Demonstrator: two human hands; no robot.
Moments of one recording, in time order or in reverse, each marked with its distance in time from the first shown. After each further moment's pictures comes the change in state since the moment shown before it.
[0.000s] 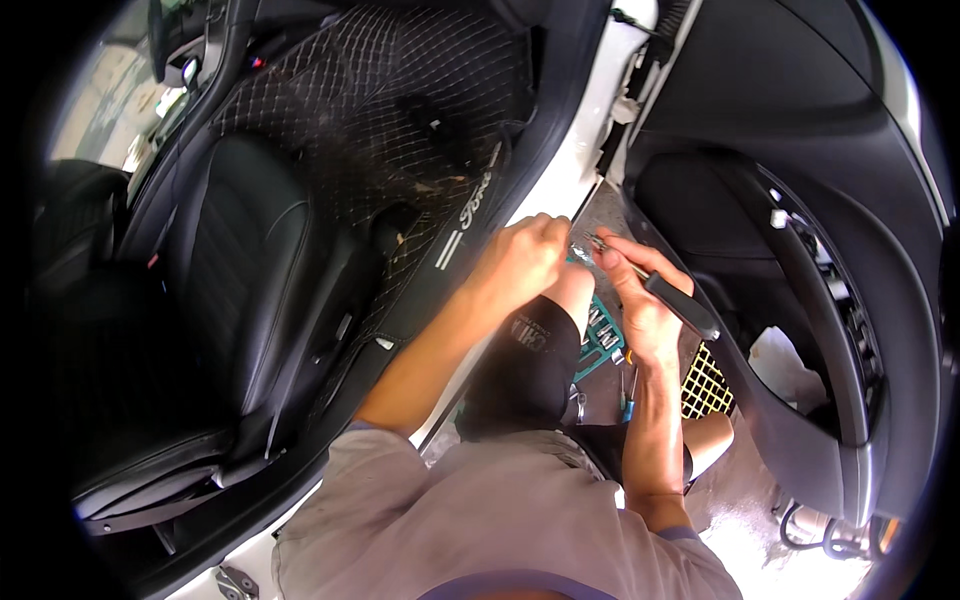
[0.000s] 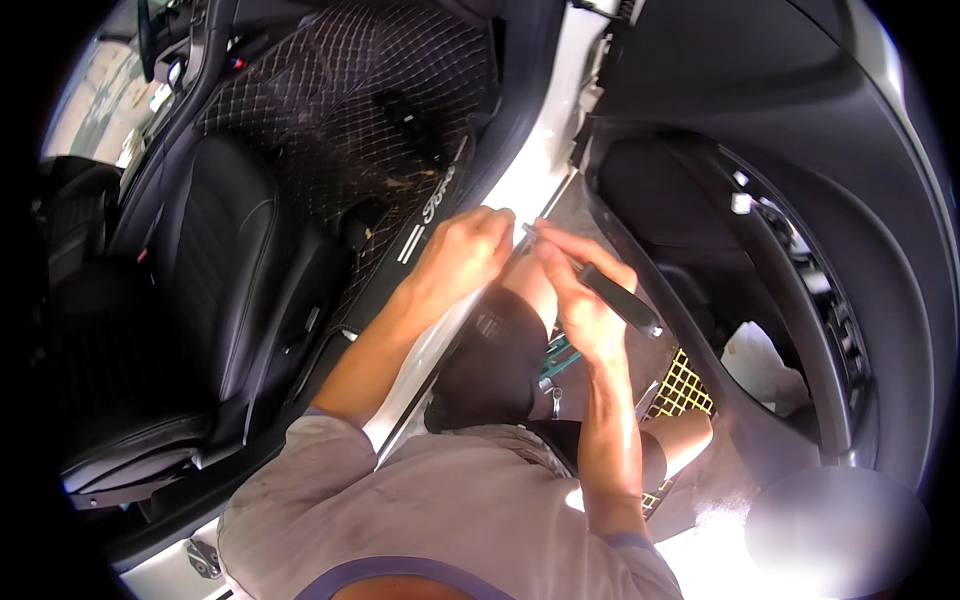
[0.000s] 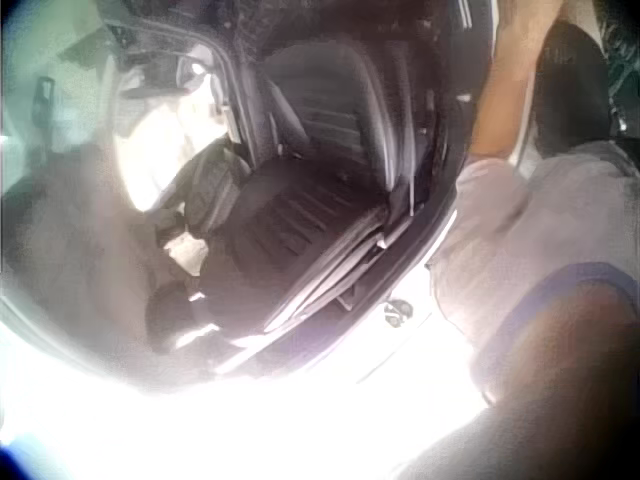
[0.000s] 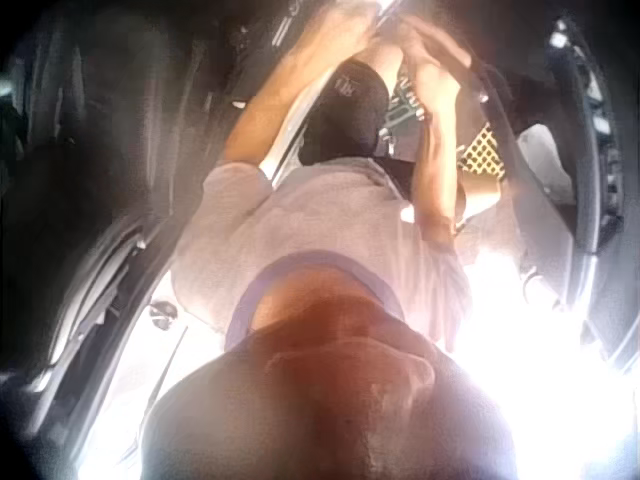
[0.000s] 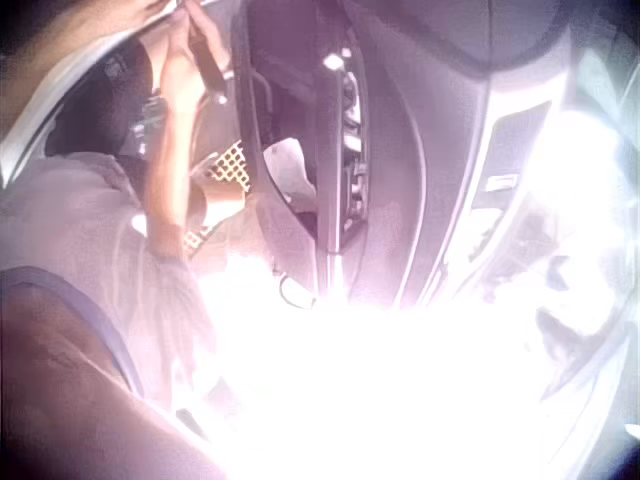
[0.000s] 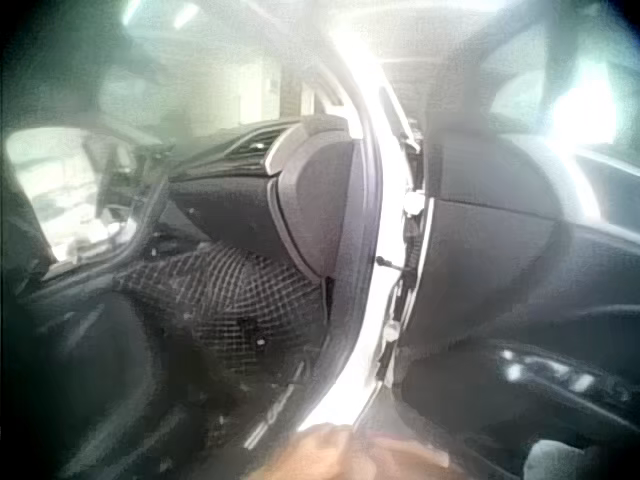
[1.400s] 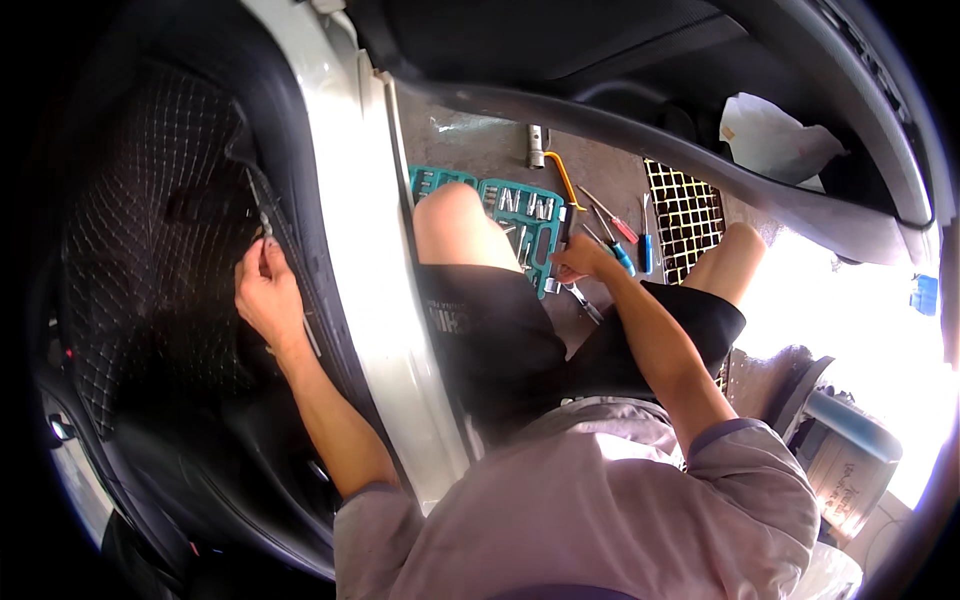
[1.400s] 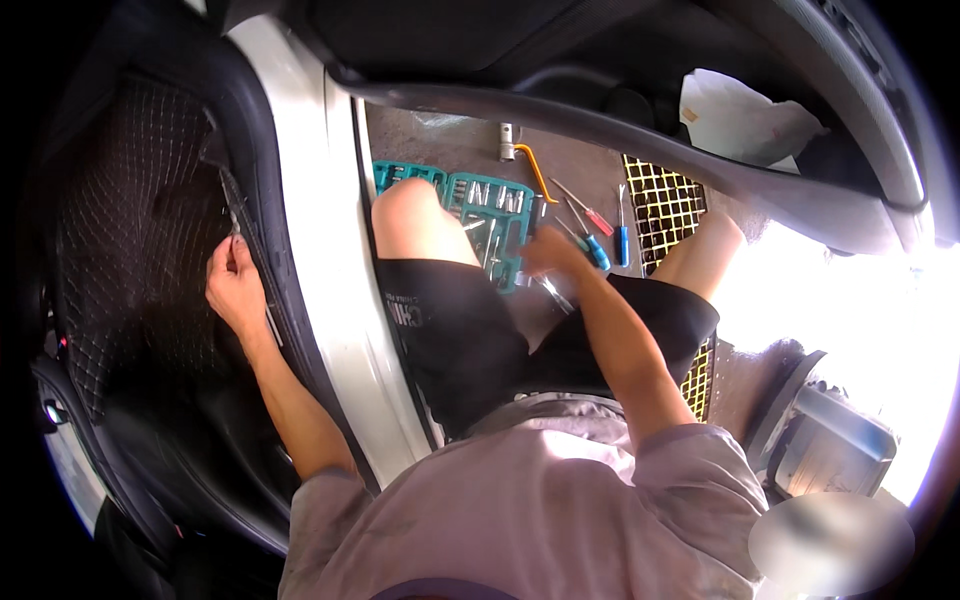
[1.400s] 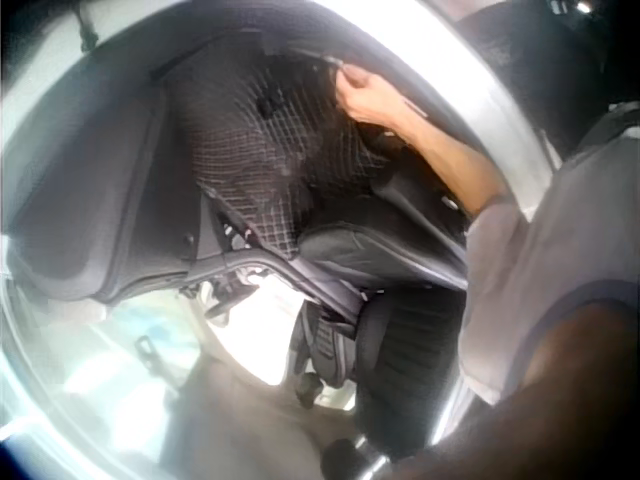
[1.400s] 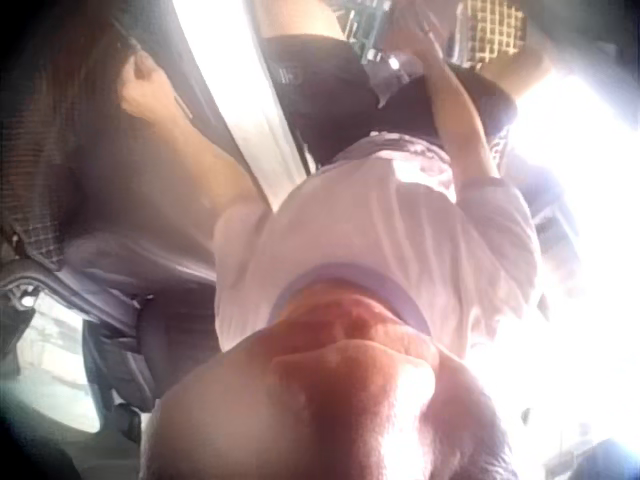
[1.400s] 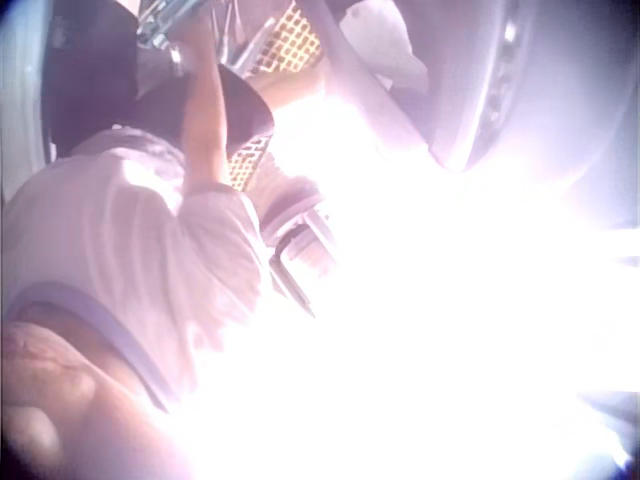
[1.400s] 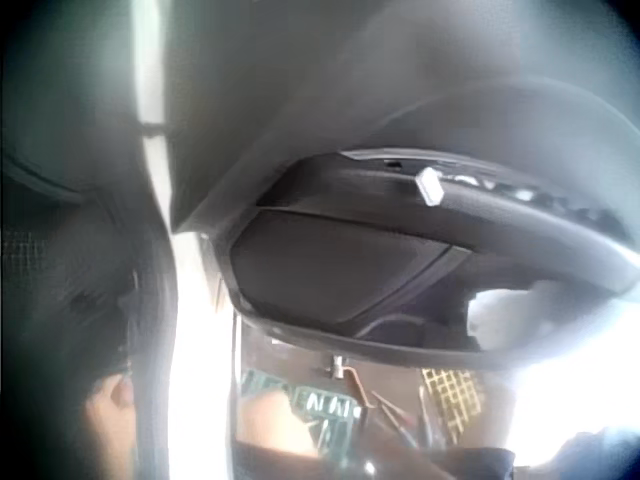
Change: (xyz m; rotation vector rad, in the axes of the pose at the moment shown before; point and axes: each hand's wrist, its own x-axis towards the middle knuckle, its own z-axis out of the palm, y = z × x) left_hand -0.017 -0.180 0.051 0.272 0.020 -0.432; right_hand -0.175 0.381 -0.159 -0.406 -0.001 1.220
